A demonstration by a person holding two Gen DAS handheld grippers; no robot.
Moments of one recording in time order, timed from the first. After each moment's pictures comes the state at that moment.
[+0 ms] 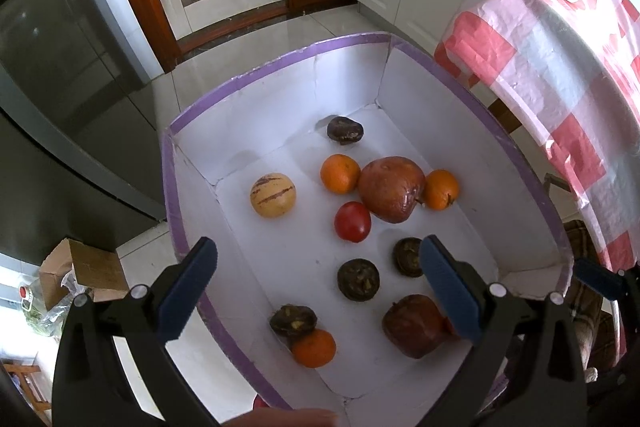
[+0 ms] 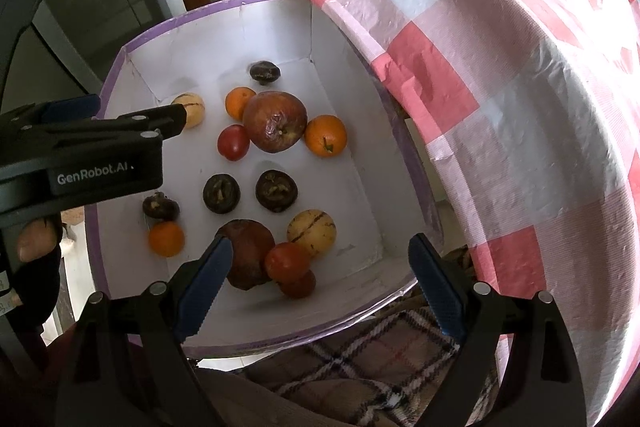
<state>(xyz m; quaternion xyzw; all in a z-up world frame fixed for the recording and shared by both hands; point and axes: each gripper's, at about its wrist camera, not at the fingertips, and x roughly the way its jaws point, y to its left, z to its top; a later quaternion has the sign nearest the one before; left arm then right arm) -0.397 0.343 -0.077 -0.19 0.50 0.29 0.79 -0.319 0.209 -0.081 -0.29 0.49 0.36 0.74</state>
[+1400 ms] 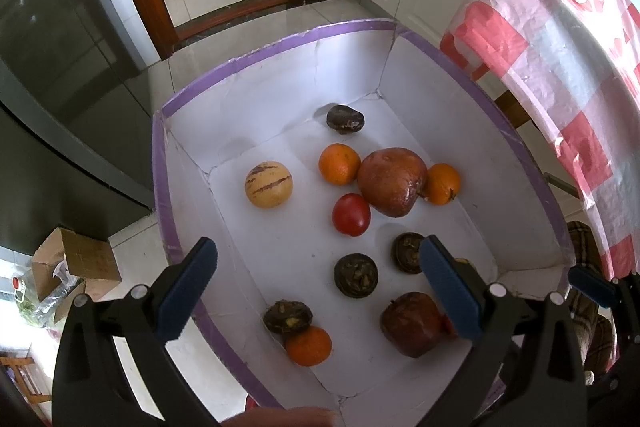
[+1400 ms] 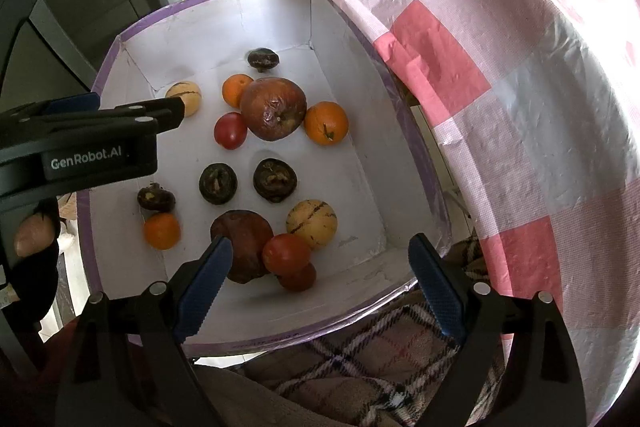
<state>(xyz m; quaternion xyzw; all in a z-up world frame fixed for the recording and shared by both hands) -0.396 0.354 -0.089 -0.21 0.51 0.28 0.79 -0.319 0.208 -0.092 -0.29 0.50 0.36 0.73</state>
